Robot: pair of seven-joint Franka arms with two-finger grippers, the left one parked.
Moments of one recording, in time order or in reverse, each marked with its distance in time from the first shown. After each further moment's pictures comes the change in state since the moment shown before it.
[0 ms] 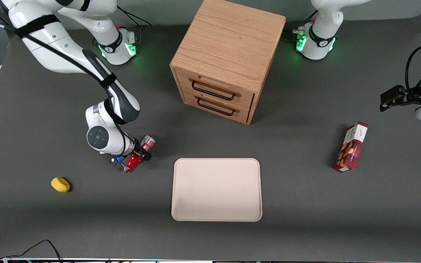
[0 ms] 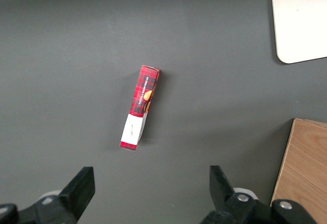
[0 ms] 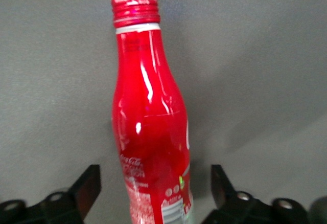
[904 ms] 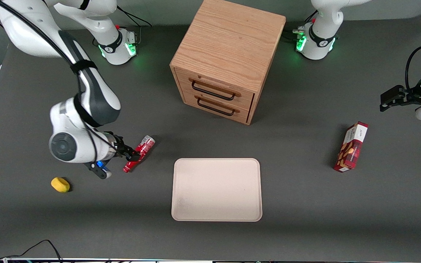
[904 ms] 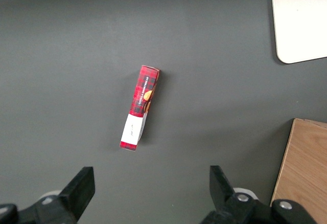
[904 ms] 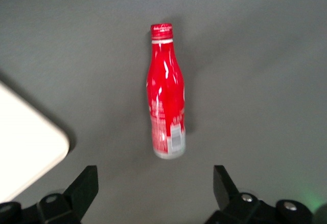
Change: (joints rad) arm 0.002 -0.048 0.011 0.300 0.084 -0.434 -0.067
